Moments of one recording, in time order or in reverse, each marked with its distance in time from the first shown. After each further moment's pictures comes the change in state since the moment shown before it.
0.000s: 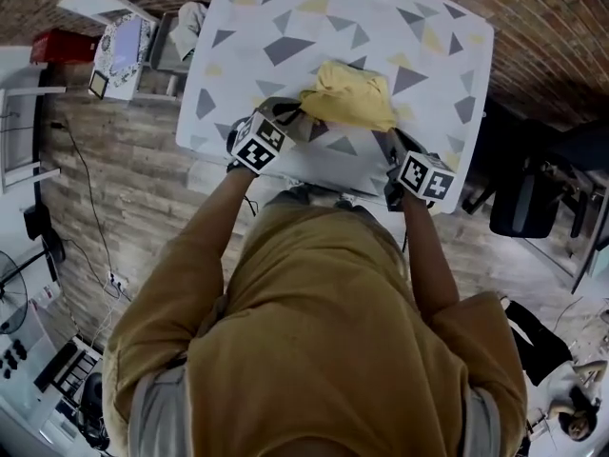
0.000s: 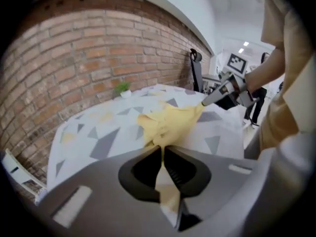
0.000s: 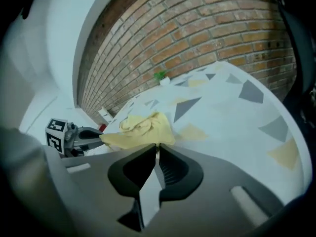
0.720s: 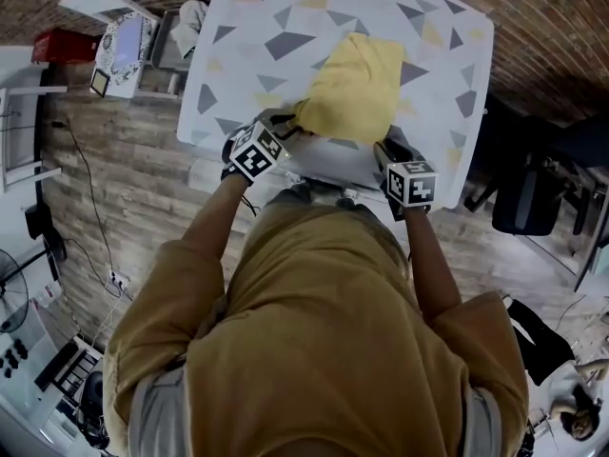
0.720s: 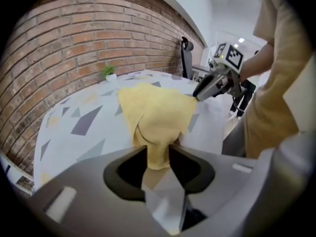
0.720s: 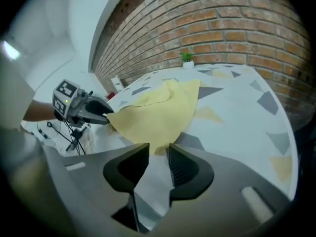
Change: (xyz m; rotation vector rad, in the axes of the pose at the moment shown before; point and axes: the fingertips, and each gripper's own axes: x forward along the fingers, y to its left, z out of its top) left arm -0.006 -0.042 -0.049 0.021 0.136 -0.123; right arm -0.007 0.020 -0.055 -0.324 0.217 0.012
